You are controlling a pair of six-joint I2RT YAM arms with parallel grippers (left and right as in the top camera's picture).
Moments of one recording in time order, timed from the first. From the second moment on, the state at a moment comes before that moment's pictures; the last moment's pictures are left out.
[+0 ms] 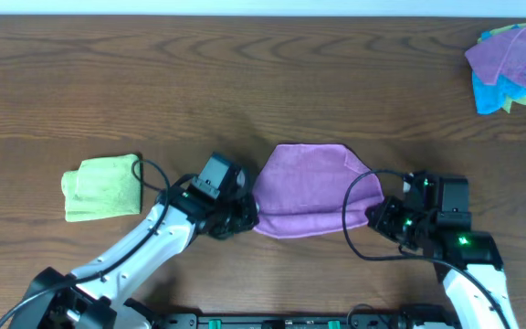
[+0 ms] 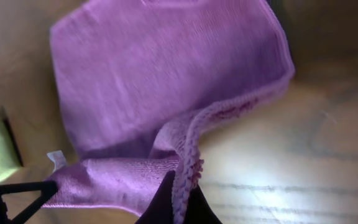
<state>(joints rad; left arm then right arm) -0.56 1.43 0.73 -0.46 0.43 -0.82 -0.01 0.95 0.56 -0.68 -0.39 0.55</state>
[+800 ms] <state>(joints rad) -0.53 1.69 1.06 -0.42 0.27 -0.72 -0.01 1.19 0.58 -0.31 -0.32 0.57</state>
